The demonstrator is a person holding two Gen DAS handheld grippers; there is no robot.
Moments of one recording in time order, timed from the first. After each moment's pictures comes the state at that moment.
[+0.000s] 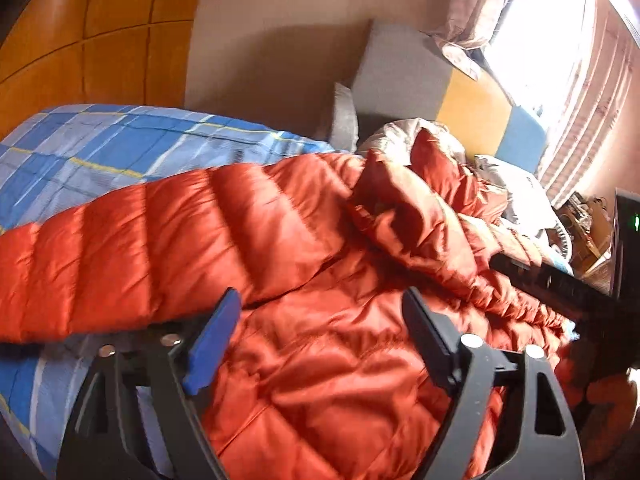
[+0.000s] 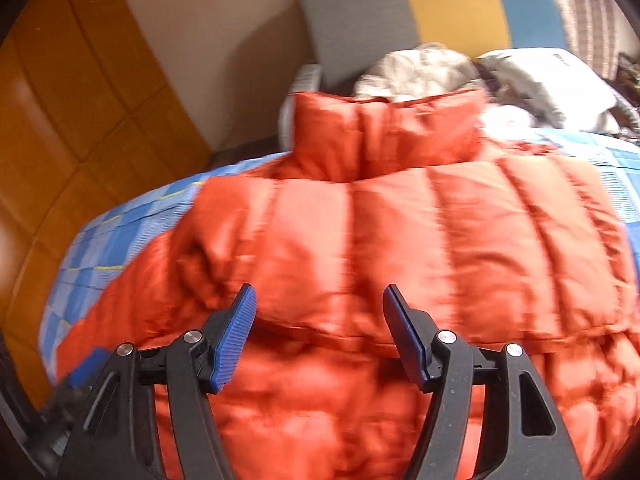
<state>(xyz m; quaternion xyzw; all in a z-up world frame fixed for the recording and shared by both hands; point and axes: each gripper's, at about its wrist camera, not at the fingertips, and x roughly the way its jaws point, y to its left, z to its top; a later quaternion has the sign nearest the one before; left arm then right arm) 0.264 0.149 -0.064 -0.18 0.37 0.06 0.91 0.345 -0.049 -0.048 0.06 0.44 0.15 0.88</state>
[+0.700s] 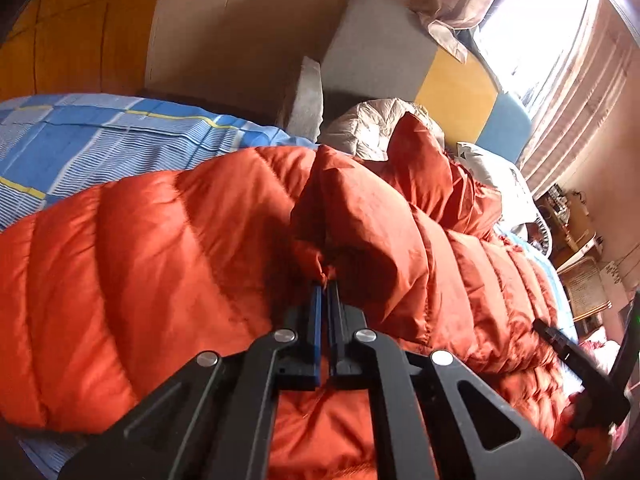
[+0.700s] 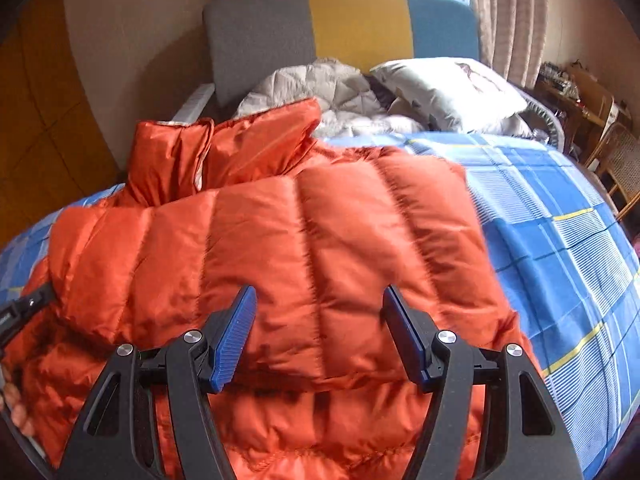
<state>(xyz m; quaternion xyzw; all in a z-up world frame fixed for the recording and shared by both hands) 0.350 0.137 -0.086 -0.20 0.40 0.00 0.89 0.356 -0.150 -0.062 0.02 0.41 0.01 0.91</state>
